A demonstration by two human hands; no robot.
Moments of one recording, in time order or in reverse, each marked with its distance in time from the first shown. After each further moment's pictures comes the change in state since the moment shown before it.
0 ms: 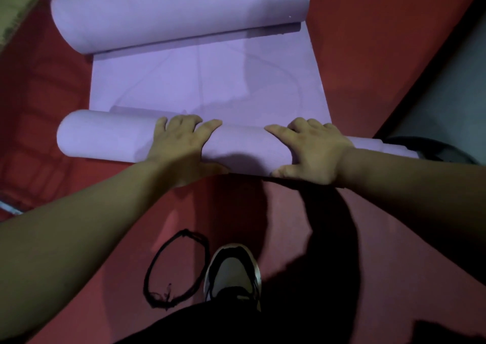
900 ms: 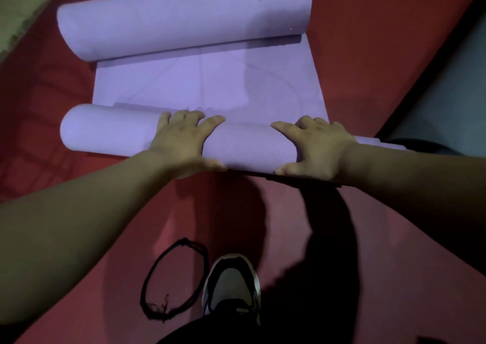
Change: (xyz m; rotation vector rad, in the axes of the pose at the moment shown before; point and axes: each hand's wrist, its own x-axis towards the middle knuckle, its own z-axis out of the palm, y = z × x) left_hand 0.029 -0.011 -0.008 0.001 -0.078 -0.002; right_hand 0.009 0.012 -0.015 0.014 0.002 0.075
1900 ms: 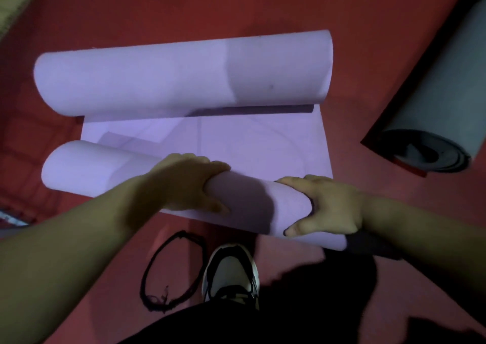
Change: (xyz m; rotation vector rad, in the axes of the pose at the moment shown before) left_hand -0.058 0.035 -0.011 -0.100 -0.350 0.241; right_hand -0.091 -0.015 0.039 0.472 -0.335 -0.091
